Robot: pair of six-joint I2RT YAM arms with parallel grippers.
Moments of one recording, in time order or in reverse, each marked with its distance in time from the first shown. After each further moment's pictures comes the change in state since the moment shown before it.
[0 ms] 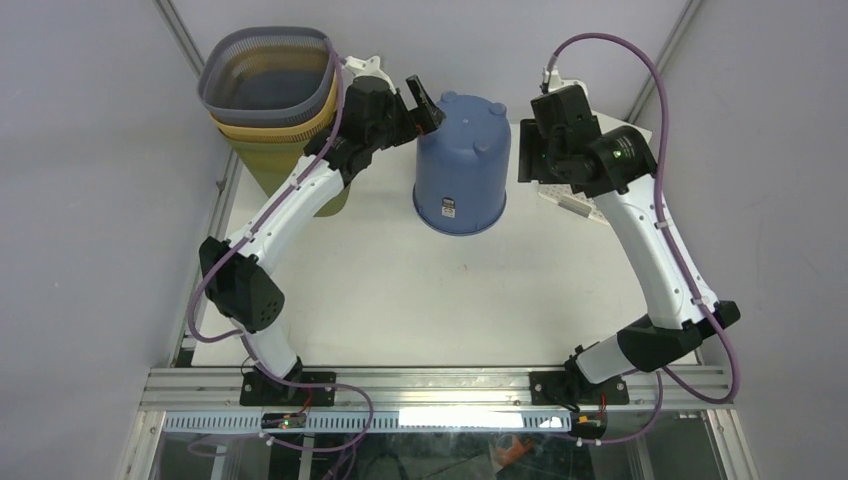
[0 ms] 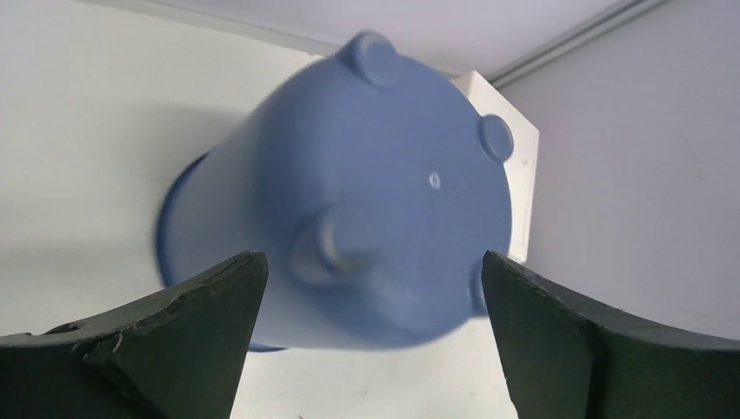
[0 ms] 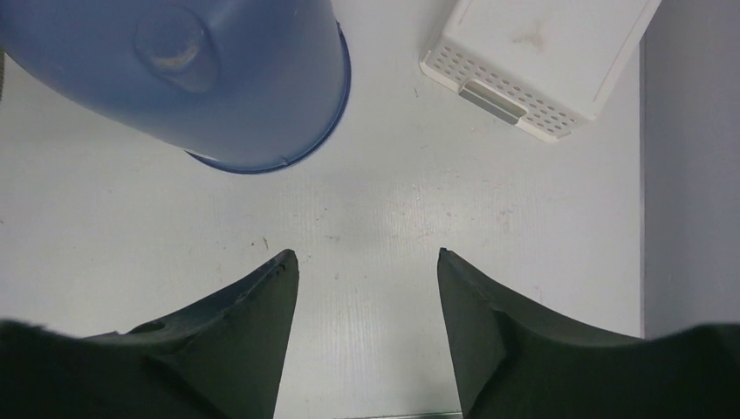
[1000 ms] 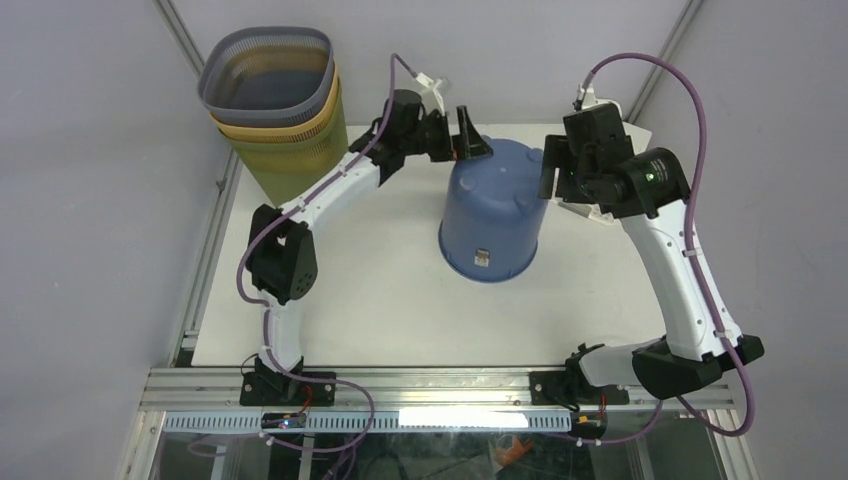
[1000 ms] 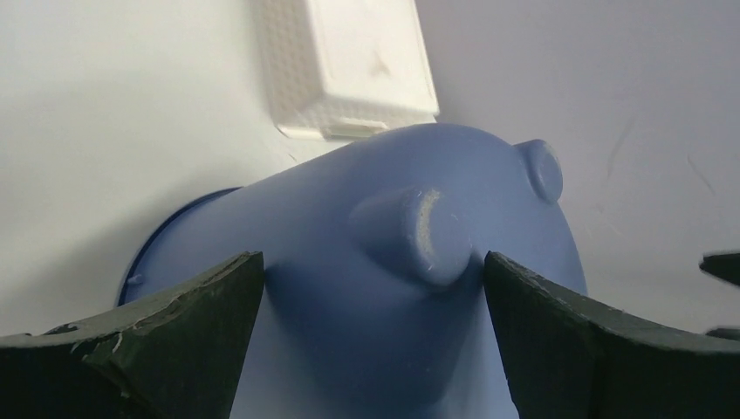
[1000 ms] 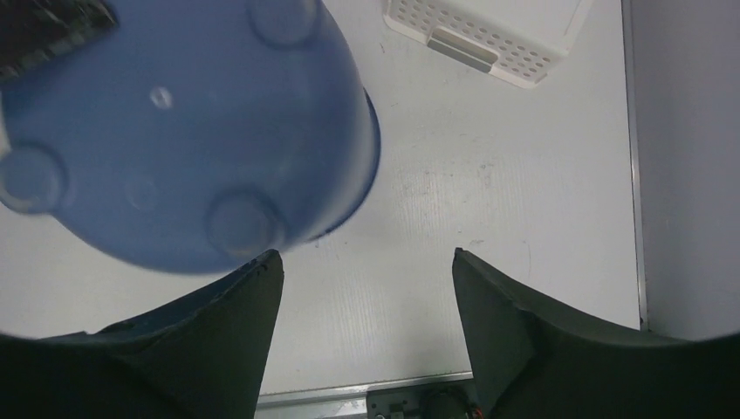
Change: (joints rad) left arm 0.017 0.324 0.117 0.219 0.584 0.112; right arm -0.079 -0.164 -0.142 -0.042 -0.031 0.032
